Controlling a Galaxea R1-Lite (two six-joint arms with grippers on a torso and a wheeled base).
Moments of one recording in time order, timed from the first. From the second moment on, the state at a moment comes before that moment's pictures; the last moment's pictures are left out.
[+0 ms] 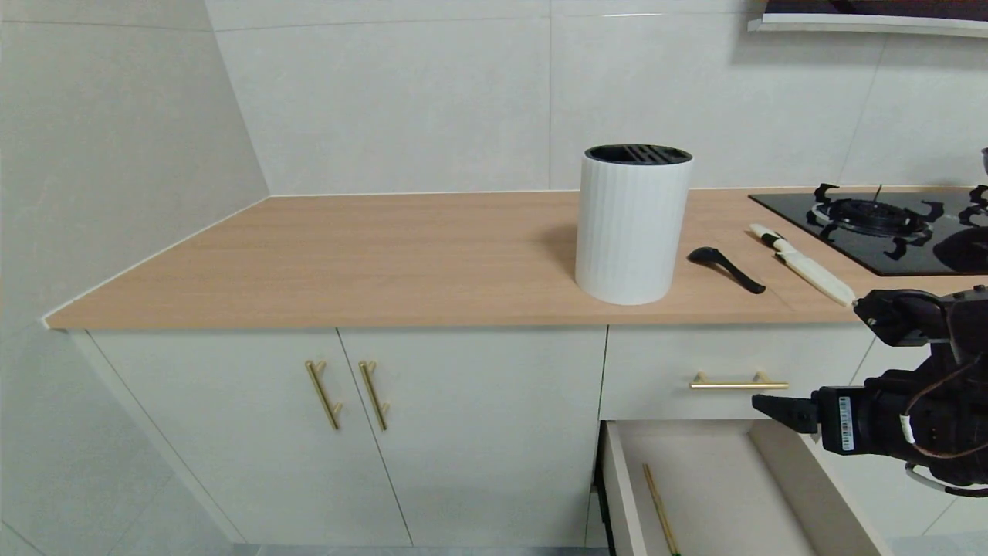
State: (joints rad) left arm 0.00 0.00 0.00 0.00 0.03 0.00; right arm 0.37 1.38 -0.61 -0.17 -0.15 0.23
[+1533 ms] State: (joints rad) left arm 0.00 0.00 0.00 0.00 0.03 0.00; right arm 0.14 1.73 -1.03 -0.28 -0.12 0.01
